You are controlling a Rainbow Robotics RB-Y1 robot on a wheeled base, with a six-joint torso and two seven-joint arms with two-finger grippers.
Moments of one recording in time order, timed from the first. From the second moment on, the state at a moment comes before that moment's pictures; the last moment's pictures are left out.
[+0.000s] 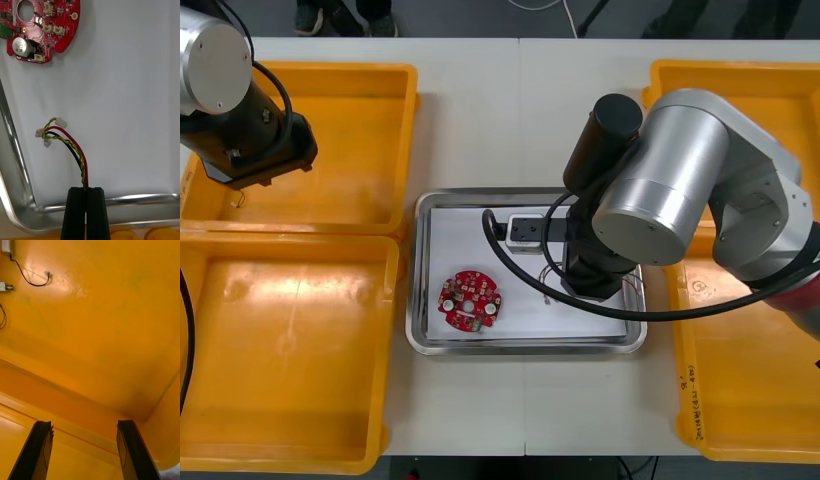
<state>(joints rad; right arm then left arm) -0.76 -0.57 0.66 -1.97 -0.72 1.77 1.96 -0.72 0.58 -0.02 -1.75 0.43 1.91 -0.85</state>
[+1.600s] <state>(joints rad) -0.70 -0.51 0.80 -1.83 -0.63 1.58 1.96 -0.81 0.49 0.02 -1.29 0.12 1.47 -0.86</state>
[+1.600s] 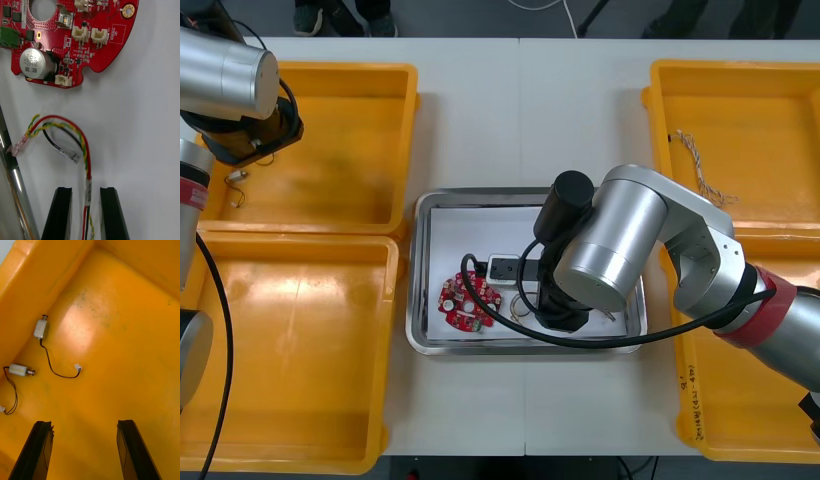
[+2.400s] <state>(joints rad) -0.70 -0.51 0.75 -1.83 -0.60 1.57 1.96 -0.81 0.53 0.02 -1.23 0.41 1.51 -1.68</state>
